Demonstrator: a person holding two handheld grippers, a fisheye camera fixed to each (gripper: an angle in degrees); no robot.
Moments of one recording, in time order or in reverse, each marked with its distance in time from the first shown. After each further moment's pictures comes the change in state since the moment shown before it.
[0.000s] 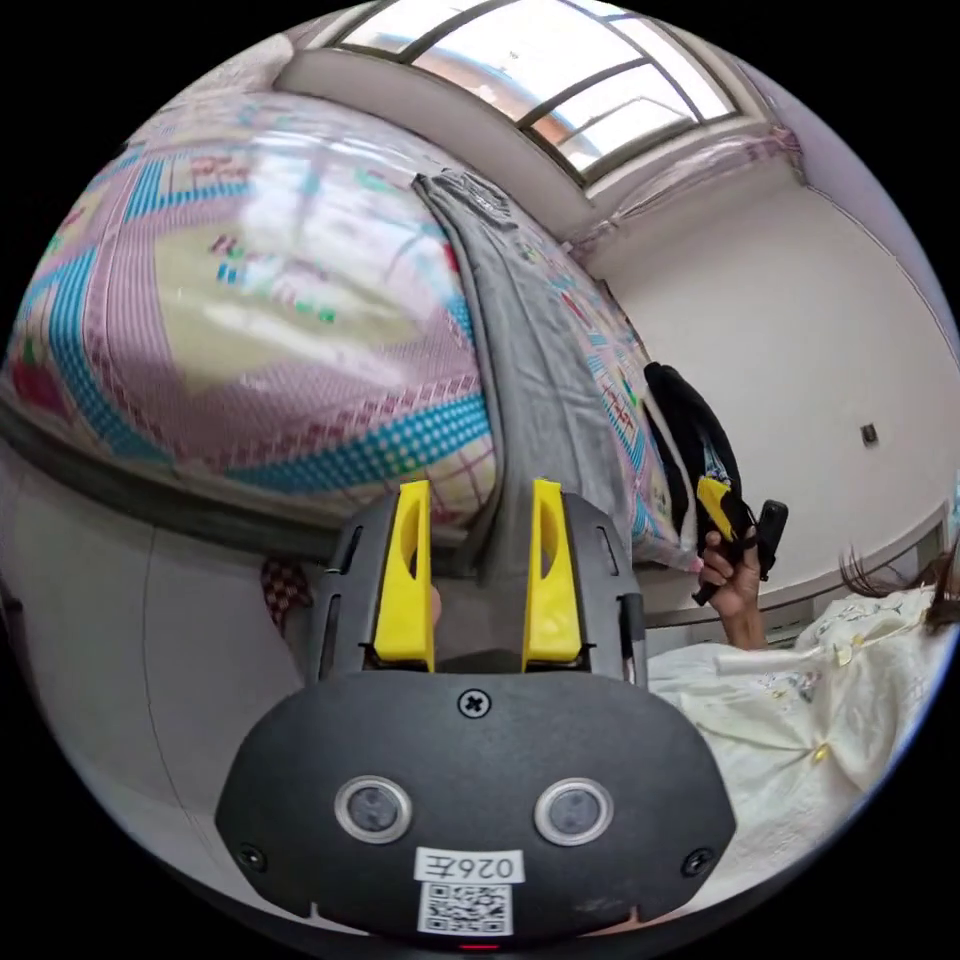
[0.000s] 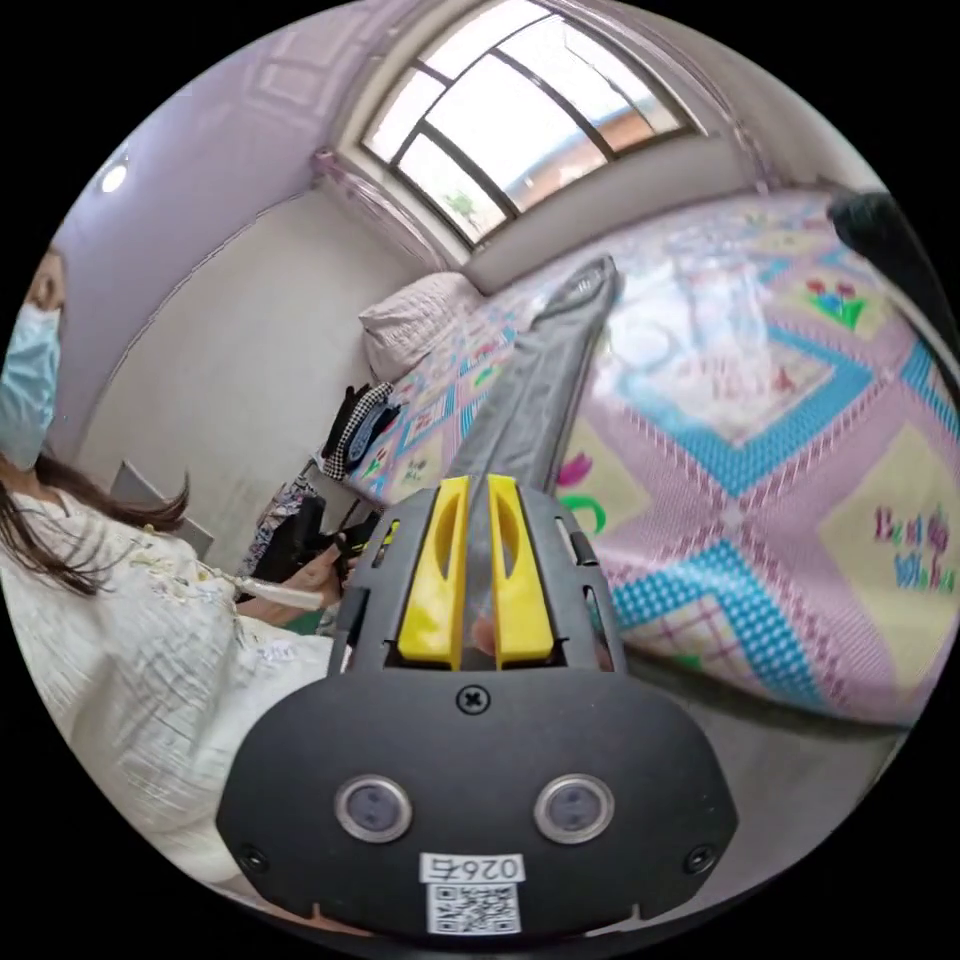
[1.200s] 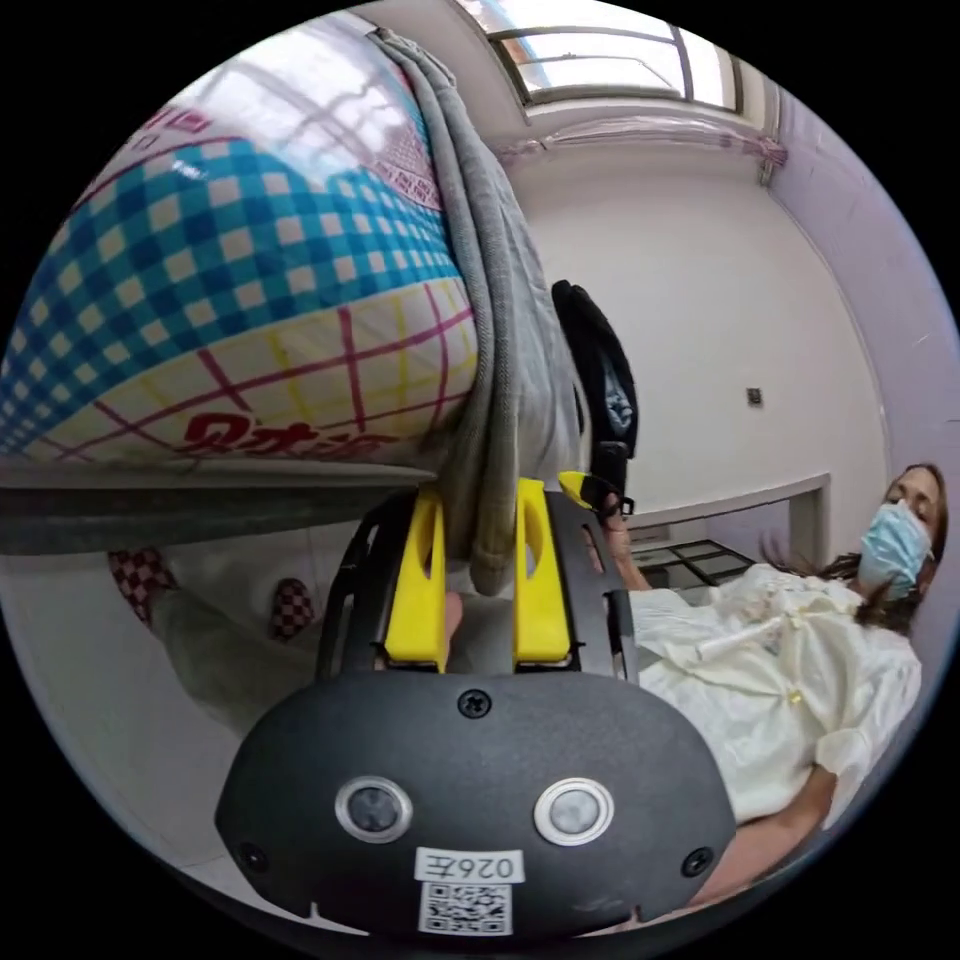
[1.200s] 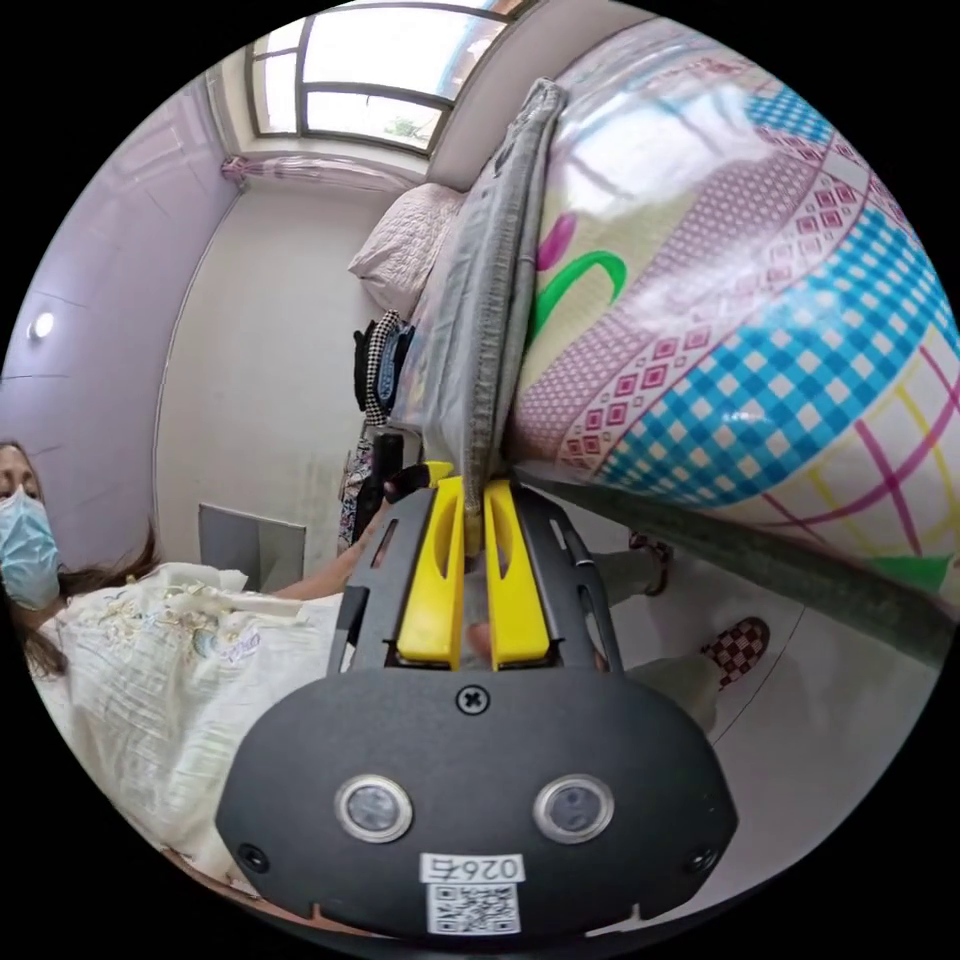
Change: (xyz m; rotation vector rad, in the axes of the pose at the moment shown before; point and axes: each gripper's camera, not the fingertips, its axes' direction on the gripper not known) left arm -0.134 -0.105 0.000 -0.278 0.487 0.015; right arm 0.108 -0.089 0.109 -0.321 -0.296 0.330
